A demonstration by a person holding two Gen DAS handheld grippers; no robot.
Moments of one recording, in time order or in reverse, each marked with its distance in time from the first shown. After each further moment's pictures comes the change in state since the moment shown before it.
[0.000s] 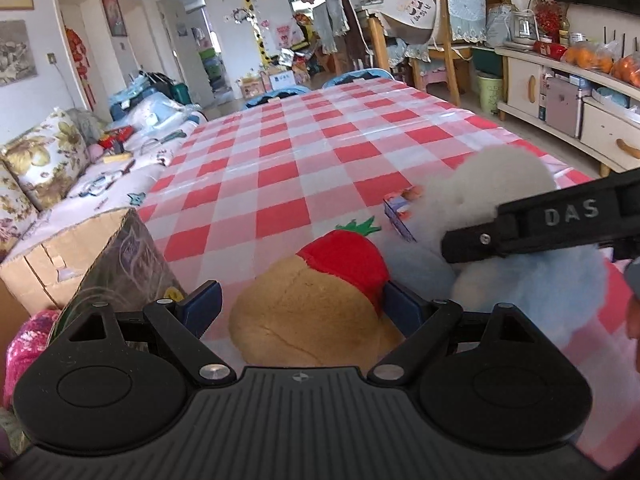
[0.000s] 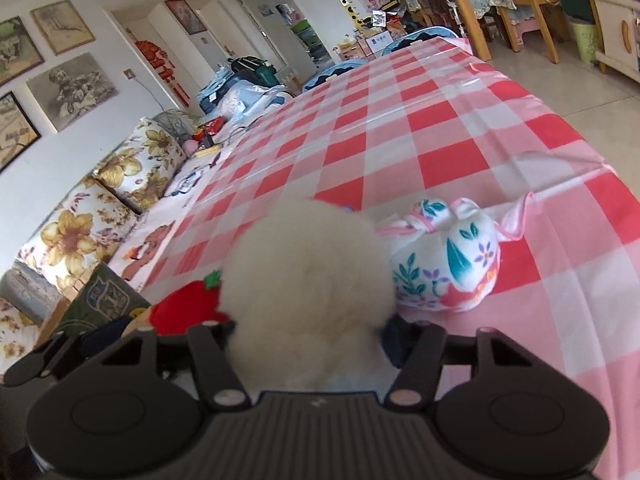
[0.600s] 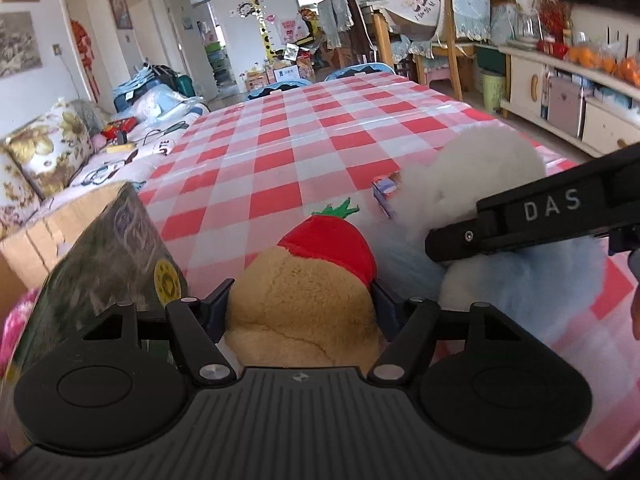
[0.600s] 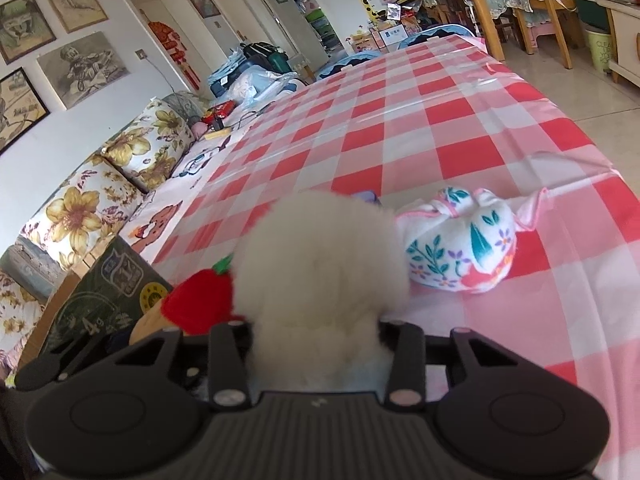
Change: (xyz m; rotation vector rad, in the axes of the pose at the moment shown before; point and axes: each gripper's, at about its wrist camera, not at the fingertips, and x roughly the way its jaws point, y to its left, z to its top) left arm -0.014 -0.004 -0.011 -0.030 0.025 -0.005; right arm -0.006 0.018 -0.005 -0.063 0.042 -0.017
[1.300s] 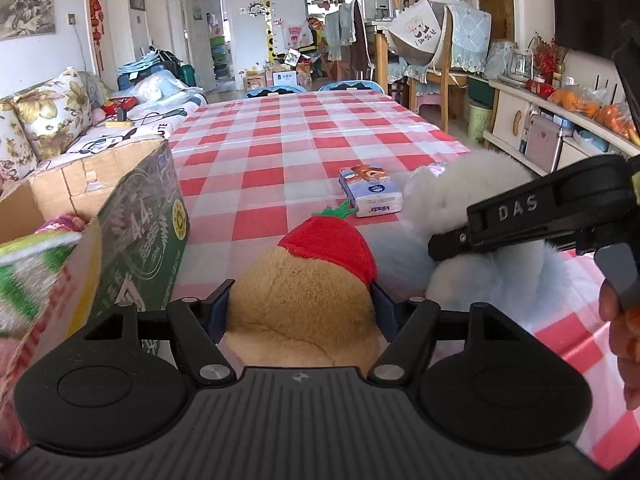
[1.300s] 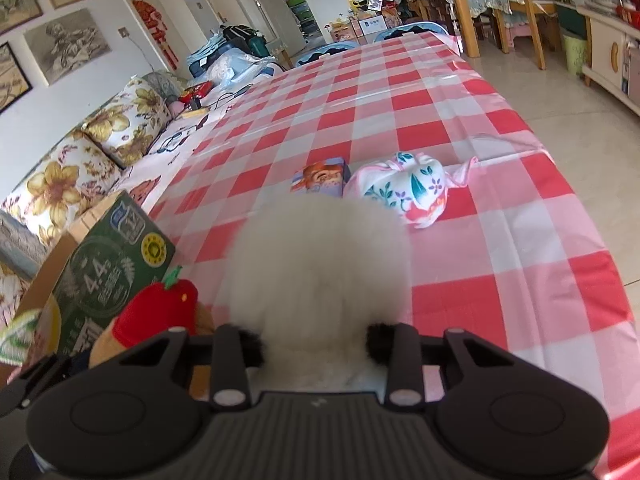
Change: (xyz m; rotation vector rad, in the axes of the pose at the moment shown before) left arm -0.060 -0.003 -0.026 -0.125 -0.022 -0.082; right arm -0.055 0.014 -0.031 -0.036 0.044 -0.112
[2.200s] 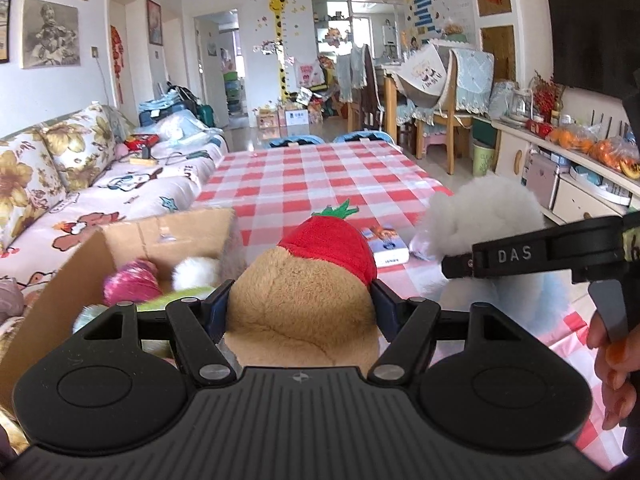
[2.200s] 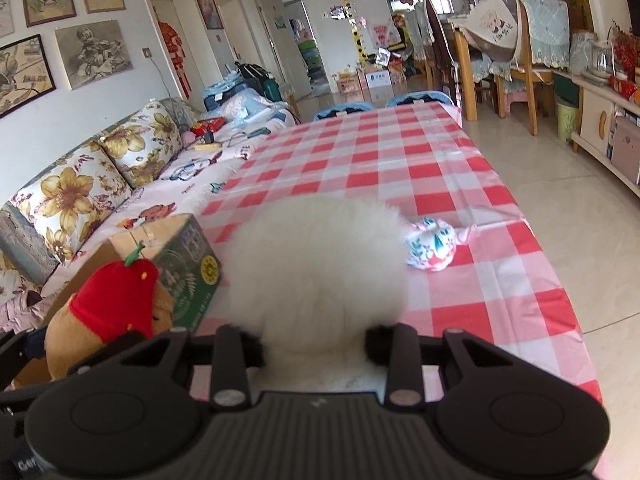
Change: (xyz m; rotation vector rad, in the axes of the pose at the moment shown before) left arm -0.074 0.034 0.019 -0.012 -0.125 0.036; right arm -0.073 0.066 -0.011 -0.096 -0.158 -0.055
